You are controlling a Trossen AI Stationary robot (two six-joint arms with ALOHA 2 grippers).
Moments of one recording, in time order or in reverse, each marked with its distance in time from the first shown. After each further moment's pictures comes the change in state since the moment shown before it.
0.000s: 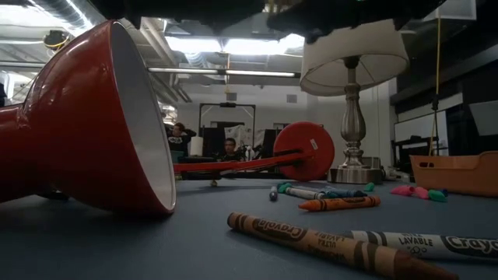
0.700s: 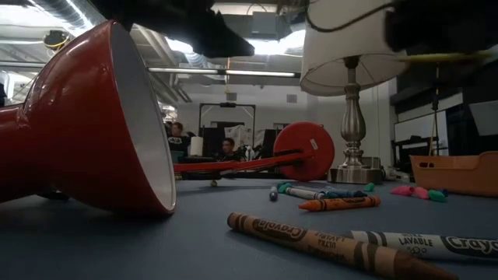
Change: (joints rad) left arm 0.000 0.000 0.000 -0.267 -0.123 0.007; right arm 0.101 -0.246 0.000 -1.140 -0.553 0.967
